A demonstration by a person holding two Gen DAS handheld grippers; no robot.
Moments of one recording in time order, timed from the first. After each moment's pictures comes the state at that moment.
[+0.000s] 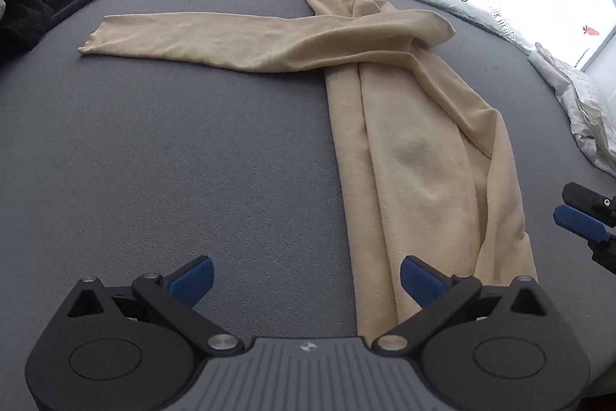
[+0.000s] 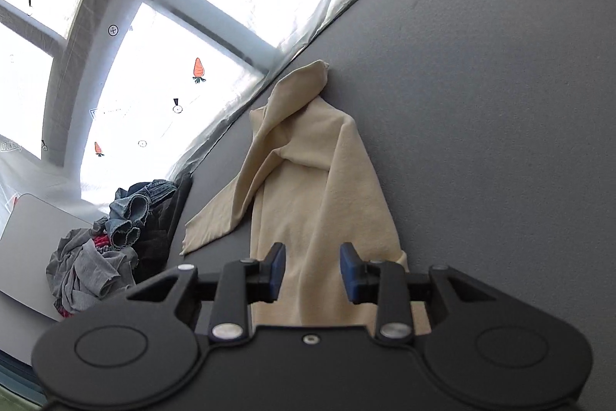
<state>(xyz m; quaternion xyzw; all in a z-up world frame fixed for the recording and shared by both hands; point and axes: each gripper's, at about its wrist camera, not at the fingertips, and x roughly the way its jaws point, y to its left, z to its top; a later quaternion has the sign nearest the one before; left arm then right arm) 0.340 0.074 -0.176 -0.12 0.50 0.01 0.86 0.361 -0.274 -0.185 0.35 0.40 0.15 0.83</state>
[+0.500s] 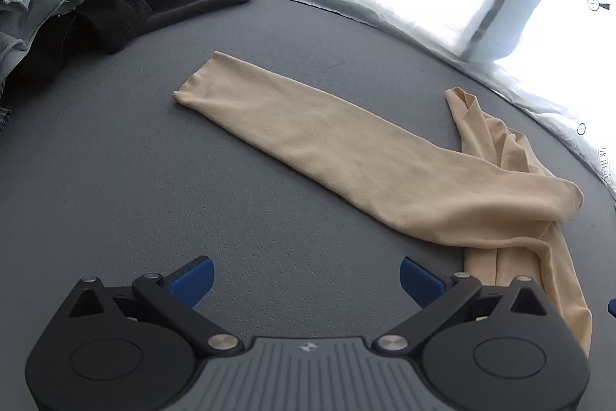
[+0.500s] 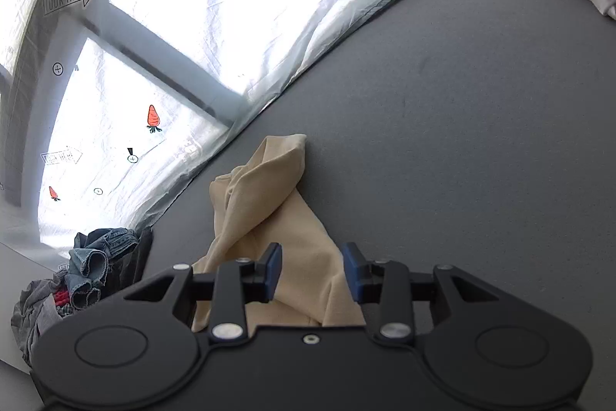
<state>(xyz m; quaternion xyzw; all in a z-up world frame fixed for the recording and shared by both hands) 0.437 0.167 -0.178 -0.19 0.45 0.17 0.86 0.505 -0.276 -0.179 0.33 0.40 0.11 0.85</state>
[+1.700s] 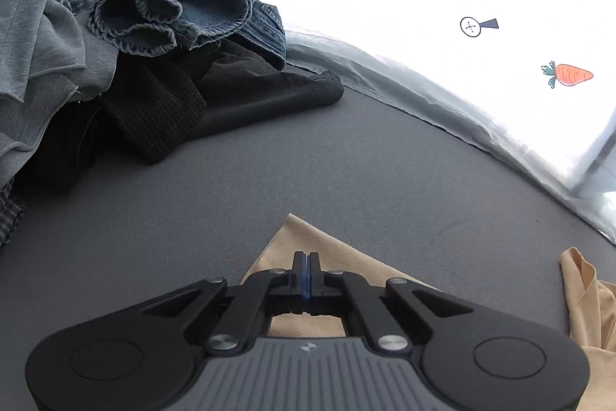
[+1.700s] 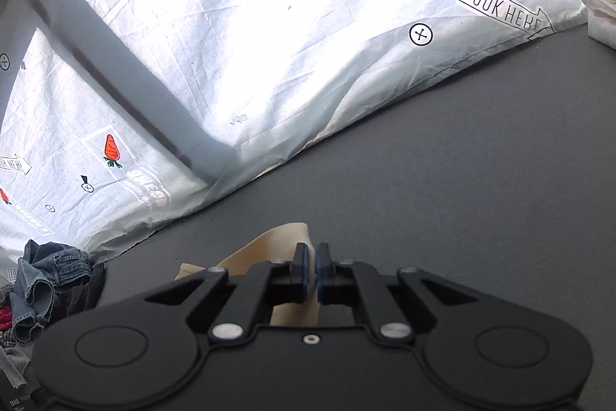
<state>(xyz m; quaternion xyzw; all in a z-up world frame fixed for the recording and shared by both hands) 0.529 0.245 -0.177 -0.18 0.35 0.29 0.87 0.668 -0.238 -0.161 0.22 0.37 0.10 0.90</state>
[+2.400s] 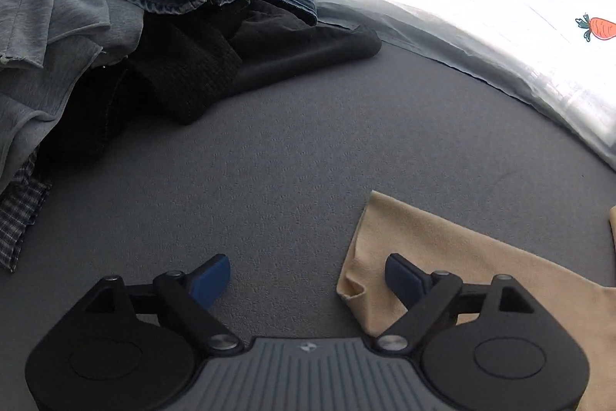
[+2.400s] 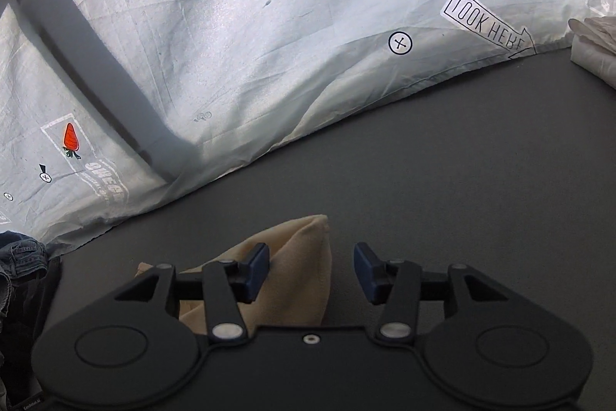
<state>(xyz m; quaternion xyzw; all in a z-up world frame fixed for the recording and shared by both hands) 0.517 0.263 -0.211 -0.16 0.42 0.32 0.83 0.682 -0.238 -0.174 0.20 0.41 0.06 0.89</state>
